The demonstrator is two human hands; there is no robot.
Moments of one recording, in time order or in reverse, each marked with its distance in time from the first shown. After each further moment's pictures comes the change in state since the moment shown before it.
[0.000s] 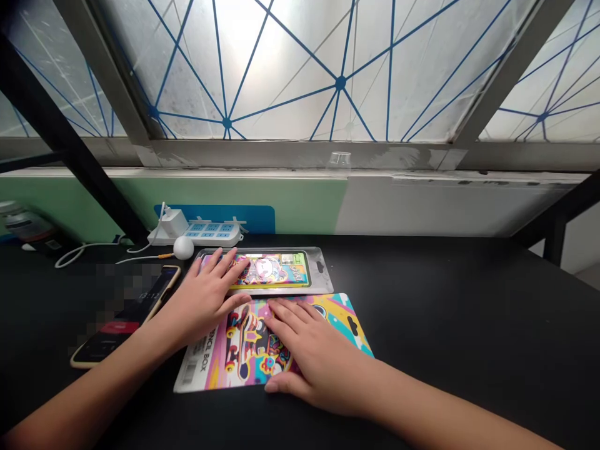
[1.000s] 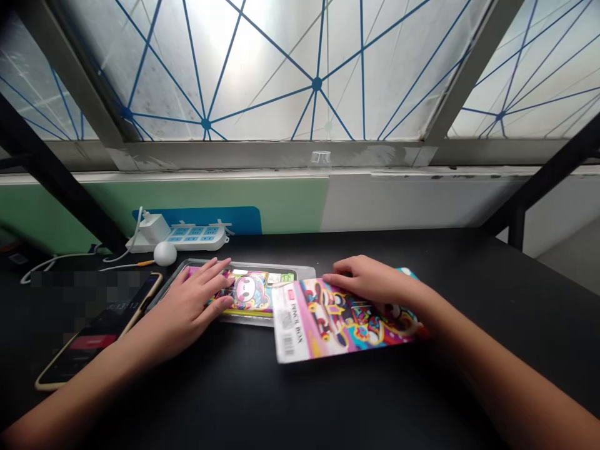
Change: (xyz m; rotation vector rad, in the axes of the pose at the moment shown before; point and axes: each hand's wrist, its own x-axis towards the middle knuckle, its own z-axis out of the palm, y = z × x) left_hand -0.005 0.004 -0.013 -0.272 -0.093 0.055; right_hand -0.038 0.101 -0.078 0.173 0.088 0.532
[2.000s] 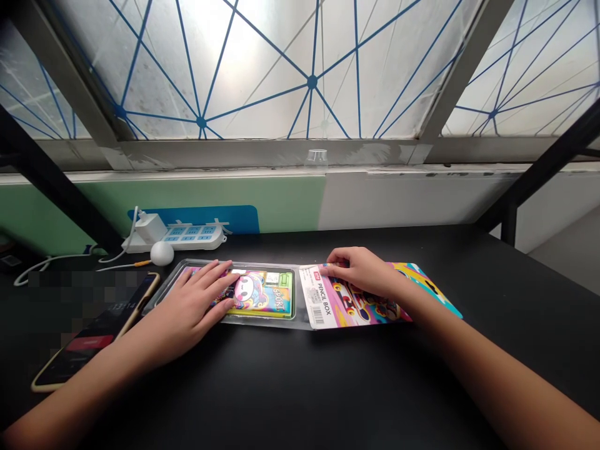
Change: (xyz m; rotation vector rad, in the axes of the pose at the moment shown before) left_hand -0.001 0.004 0.004 0.064 -0.022 0.024; right_hand 0.006 0.004 0.004 0.105 0.169 0.042
